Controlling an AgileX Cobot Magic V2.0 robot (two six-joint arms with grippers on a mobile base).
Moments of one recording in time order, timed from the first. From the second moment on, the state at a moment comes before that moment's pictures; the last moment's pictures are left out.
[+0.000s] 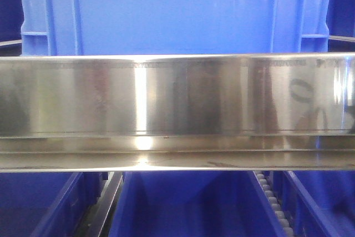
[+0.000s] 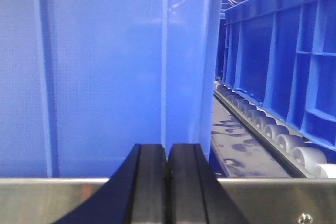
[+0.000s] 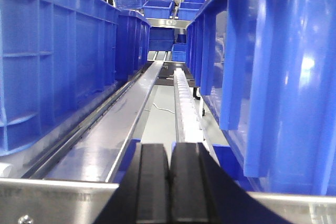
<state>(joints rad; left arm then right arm) -0.01 0.00 0.00 0.05 0.03 -0.03 0.20 0.00 0.00 0.07 0.04 -0.09</state>
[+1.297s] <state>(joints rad) -0.01 0.00 -0.20 0.05 0.11 -0.03 0.20 0.00 -0.19 0.07 0.11 -0.09</state>
